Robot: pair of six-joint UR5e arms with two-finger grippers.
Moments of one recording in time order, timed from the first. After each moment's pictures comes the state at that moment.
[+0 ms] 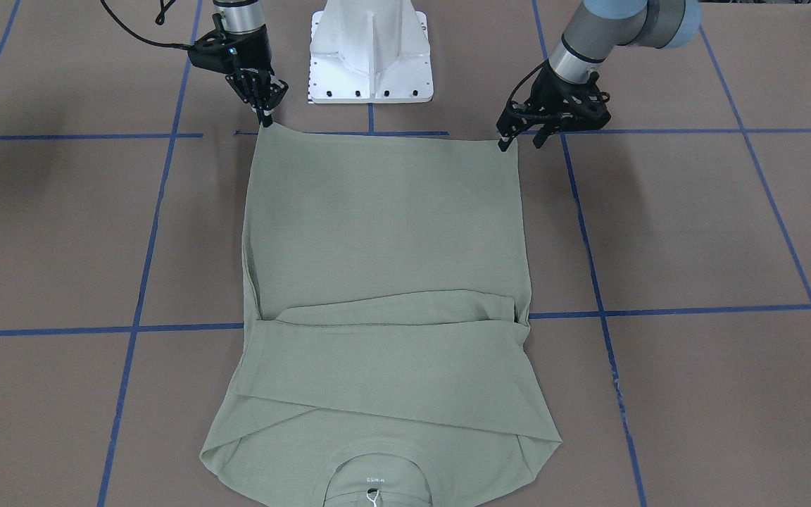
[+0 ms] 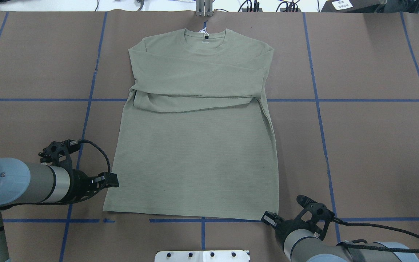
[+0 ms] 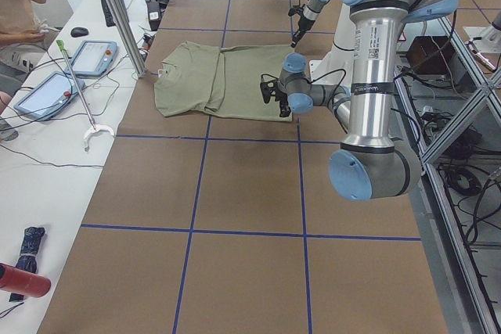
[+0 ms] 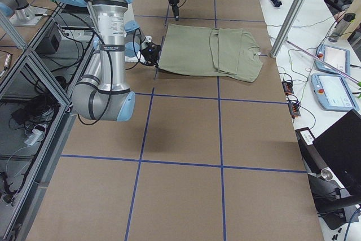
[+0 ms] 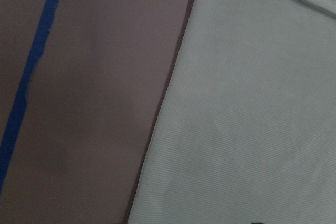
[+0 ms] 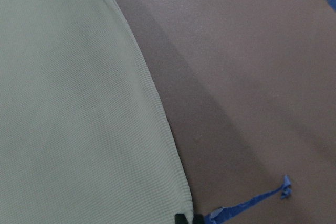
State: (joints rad) left arm -0.37 -1.58 -2.05 -2.08 -1.77 -1.64; right arm -0.03 -1.47 2.15 -1.46 1.19 2.14
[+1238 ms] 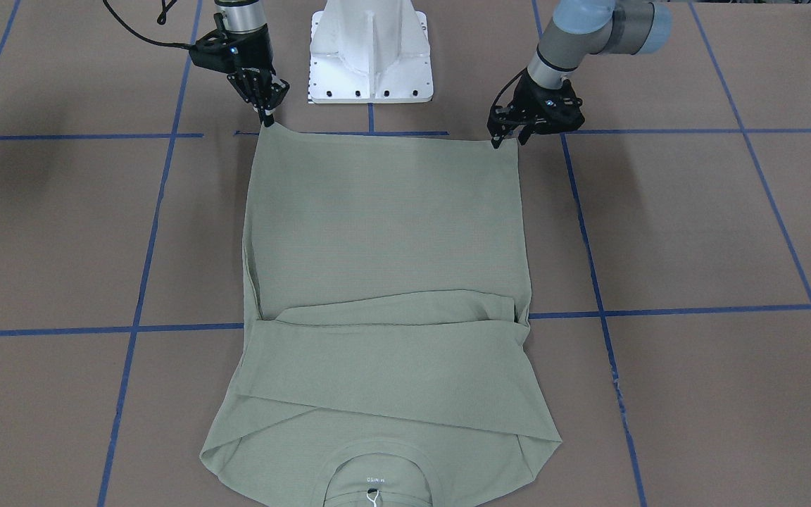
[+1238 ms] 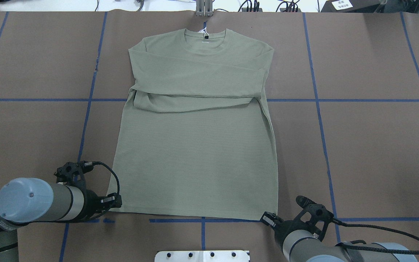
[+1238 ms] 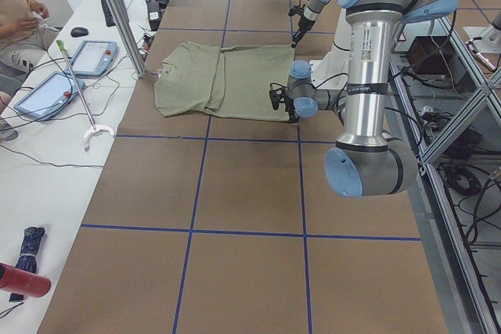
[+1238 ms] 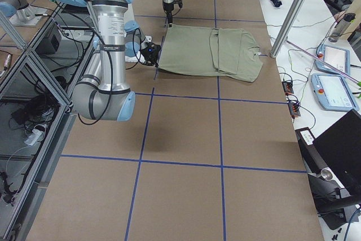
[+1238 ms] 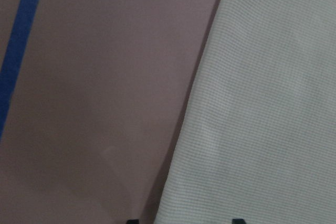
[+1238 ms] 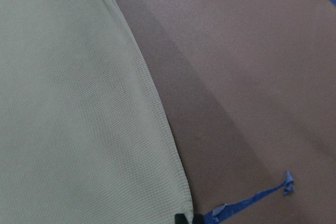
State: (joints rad) left arm -0.28 -1.60 -1.99 -2.06 -1.75 -1.65; right arm -0.04 -1.46 2.15 -1.46 1.19 2.15
